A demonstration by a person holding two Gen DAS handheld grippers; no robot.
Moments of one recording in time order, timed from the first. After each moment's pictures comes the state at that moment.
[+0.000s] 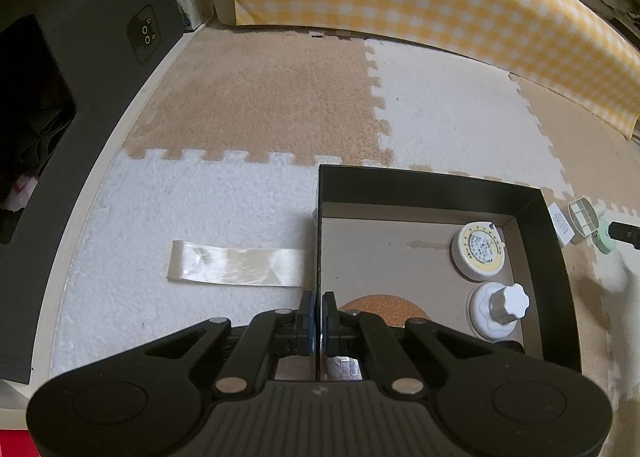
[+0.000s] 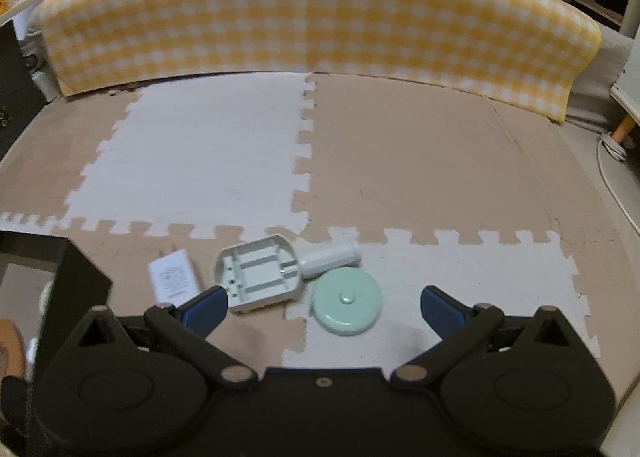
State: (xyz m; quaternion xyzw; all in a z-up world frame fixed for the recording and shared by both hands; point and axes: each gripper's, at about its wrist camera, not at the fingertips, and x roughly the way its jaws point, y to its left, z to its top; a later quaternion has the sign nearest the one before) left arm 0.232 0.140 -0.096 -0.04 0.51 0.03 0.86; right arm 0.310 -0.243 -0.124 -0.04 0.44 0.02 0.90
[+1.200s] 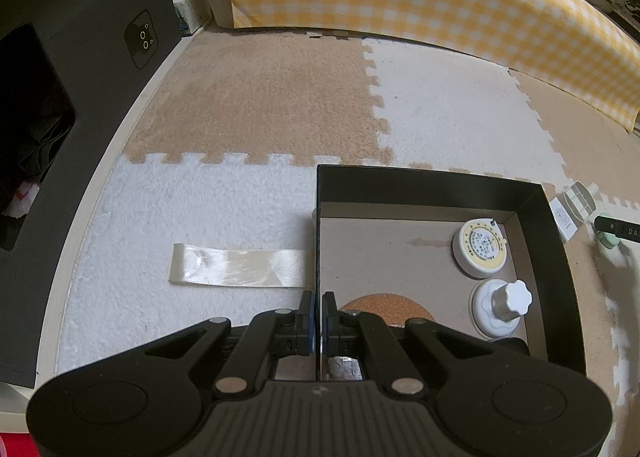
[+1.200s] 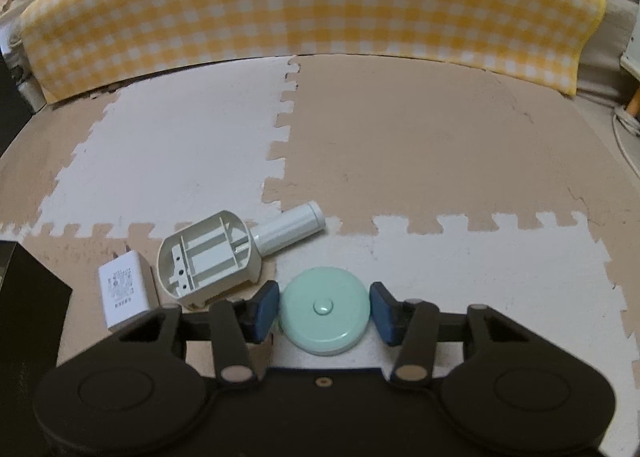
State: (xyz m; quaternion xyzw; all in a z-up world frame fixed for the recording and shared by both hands) left arm 0.232 0.137 -0.097 -0.03 0.51 0.03 0.86; right arm 0.333 -0.267 -0.162 -0.01 0.44 0.03 0.90
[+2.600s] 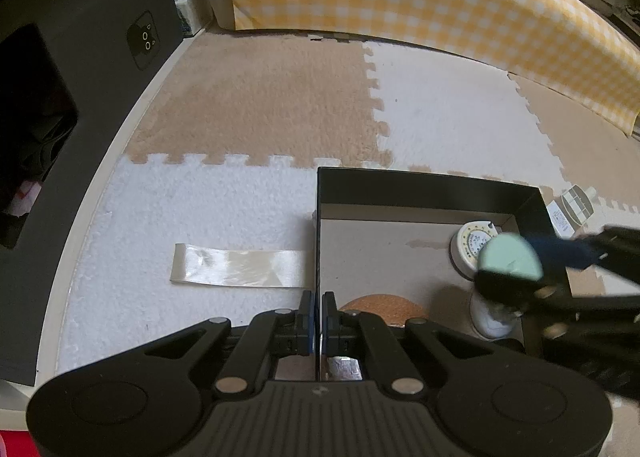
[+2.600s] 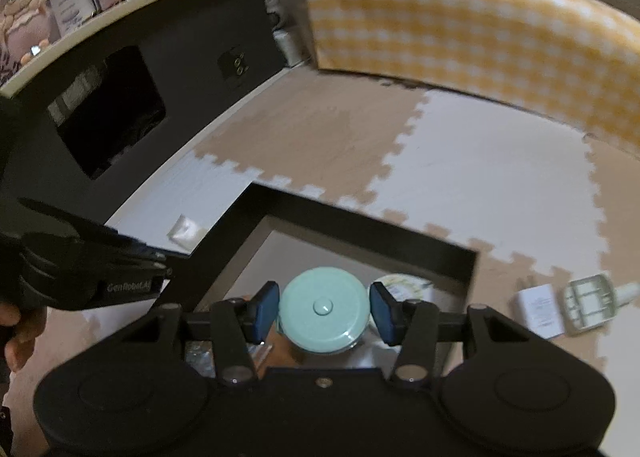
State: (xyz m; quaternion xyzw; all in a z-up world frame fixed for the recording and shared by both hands) left arm 0.231 0.137 -0.093 -0.03 0.51 0.03 0.86; right arm 0.249 -0.045 -0.098 -0.06 0.42 0.30 0.86
